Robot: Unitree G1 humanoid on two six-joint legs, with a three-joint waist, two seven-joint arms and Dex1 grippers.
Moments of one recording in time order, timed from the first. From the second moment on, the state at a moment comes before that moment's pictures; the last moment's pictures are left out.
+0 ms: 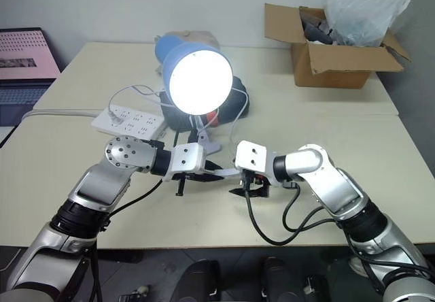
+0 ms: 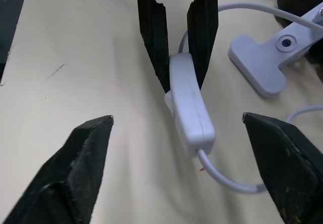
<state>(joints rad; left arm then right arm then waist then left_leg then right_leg) -0.59 0.66 -0.33 0.00 -0.04 0.18 -1.24 -0.59 -0.63 0.42 -0.37 0.14 0.65 0.97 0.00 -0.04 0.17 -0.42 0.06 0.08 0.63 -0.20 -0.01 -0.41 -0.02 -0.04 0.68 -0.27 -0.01</state>
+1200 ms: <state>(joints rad) -0.64 0.60 -0.27 0.18 -0.02 0.08 -1.19 -0.21 -0.71 0.12 -0.65 0.19 0.85 0.70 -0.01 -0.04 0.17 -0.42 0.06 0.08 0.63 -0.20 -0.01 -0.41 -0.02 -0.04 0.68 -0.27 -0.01</state>
